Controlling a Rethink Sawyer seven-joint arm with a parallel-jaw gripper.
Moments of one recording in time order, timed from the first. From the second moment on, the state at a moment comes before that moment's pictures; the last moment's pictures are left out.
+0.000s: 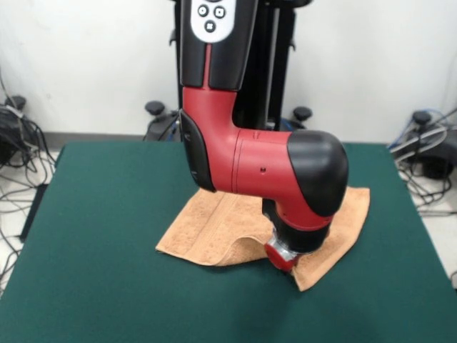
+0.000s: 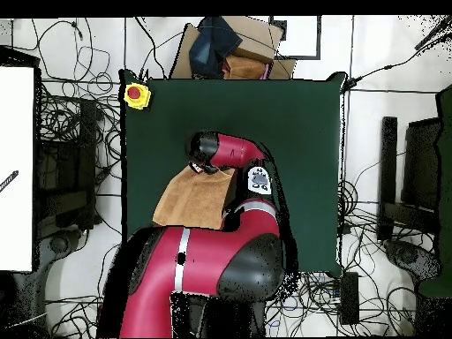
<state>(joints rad) -0.11 -0.01 -0.01 1.09 0.09 0.69 0.81</state>
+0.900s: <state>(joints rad) -0.15 0.00 0.03 1.10 0.09 0.55 0.81</state>
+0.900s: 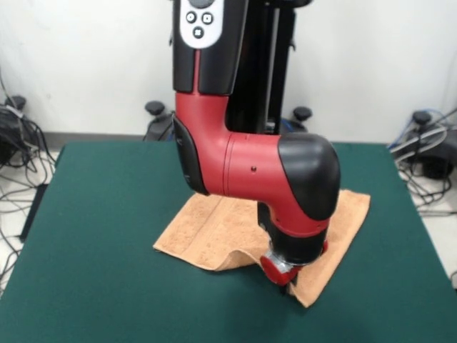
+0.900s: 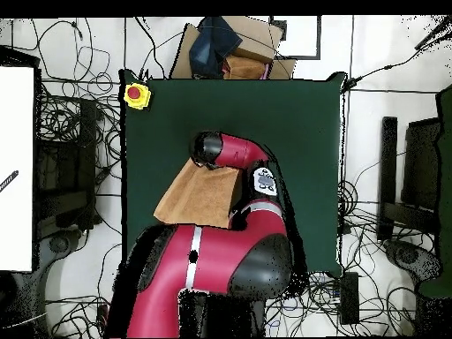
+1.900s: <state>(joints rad) -0.20 -0.01 0.09 1.13 0.09 0.46 0.81</state>
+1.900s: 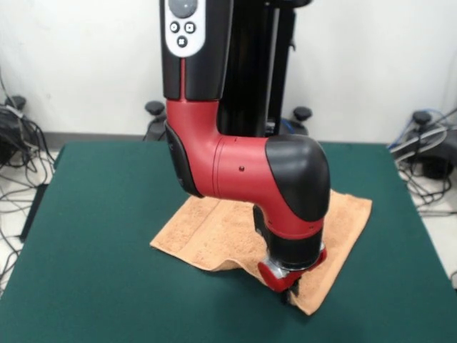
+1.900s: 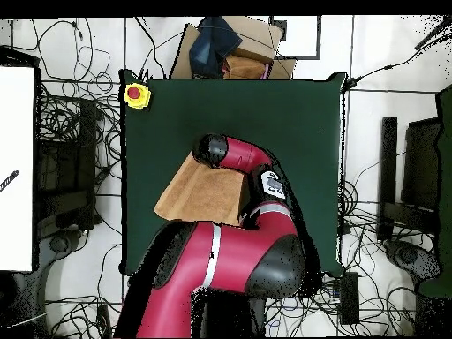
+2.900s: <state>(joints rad) -0.23 -0.03 0.14 1.17 0.09 0.42 0.81</state>
